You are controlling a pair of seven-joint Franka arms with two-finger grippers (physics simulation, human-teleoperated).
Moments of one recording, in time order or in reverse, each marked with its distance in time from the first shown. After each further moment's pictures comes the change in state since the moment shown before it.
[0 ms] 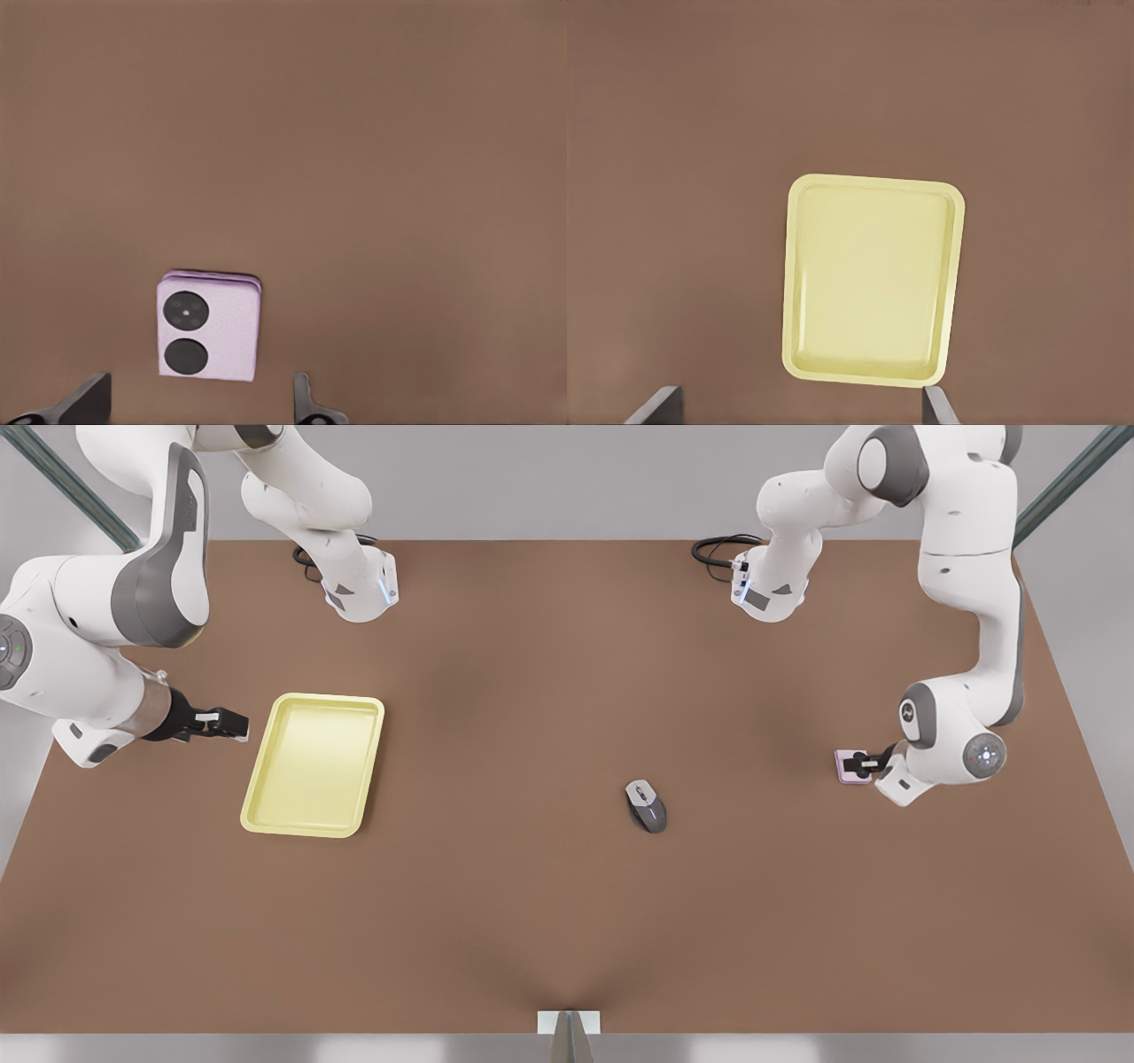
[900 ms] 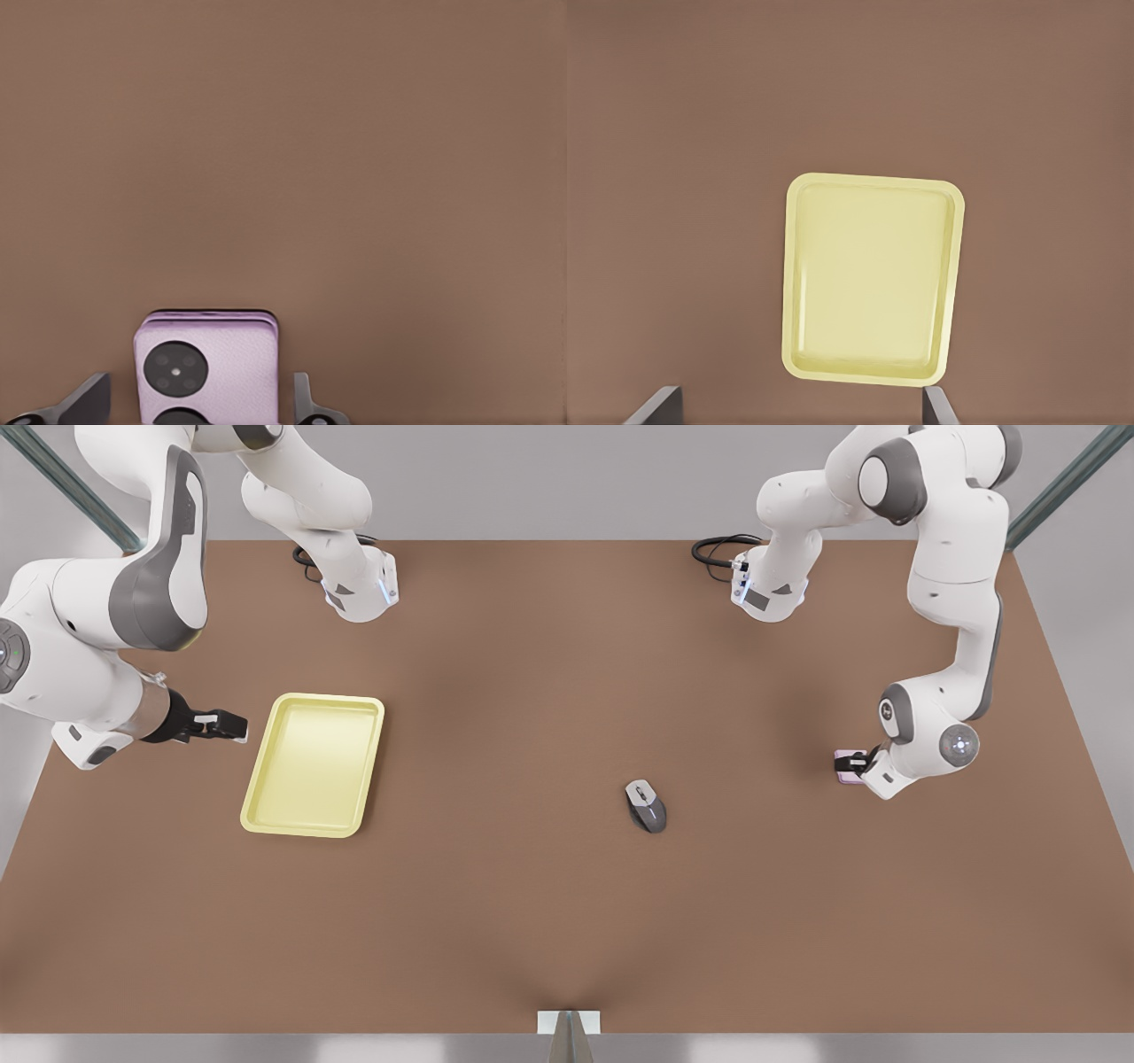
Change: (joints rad) left arm -0.004 0.065 0.028 -0.107 -0.019 0.245 0.113; right arm -0.005 0.005 0.000 0.000 0.002 0.000 0.001
